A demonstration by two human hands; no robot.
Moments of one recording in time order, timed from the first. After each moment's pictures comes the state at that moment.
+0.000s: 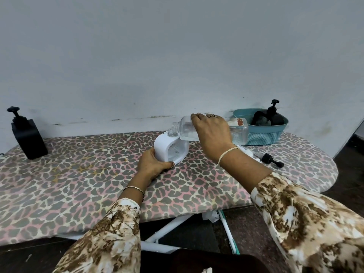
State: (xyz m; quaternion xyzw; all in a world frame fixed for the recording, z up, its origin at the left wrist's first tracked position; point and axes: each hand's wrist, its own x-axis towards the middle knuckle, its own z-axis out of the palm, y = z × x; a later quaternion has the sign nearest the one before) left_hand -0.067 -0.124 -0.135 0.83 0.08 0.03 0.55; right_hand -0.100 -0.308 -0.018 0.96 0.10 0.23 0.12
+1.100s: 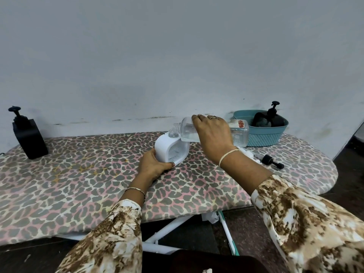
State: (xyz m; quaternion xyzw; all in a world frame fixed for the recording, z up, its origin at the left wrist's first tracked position) left_hand -0.070 -0.126 -0.134 0.82 0.08 0.03 0.56; right_hand -0.100 -0.308 -0.021 0.96 0.10 0.25 0.12
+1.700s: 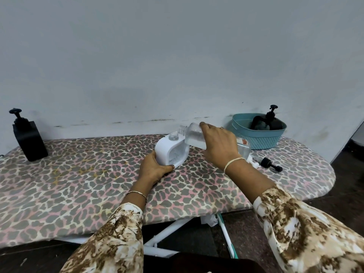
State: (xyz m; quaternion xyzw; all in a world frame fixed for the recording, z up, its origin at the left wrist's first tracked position) left_hand -0.077 -0.129 -0.133 0.83 0.06 0.05 0.55; right_hand -0.106 -0.323 -0.033 0.97 0.07 0.23 0.06
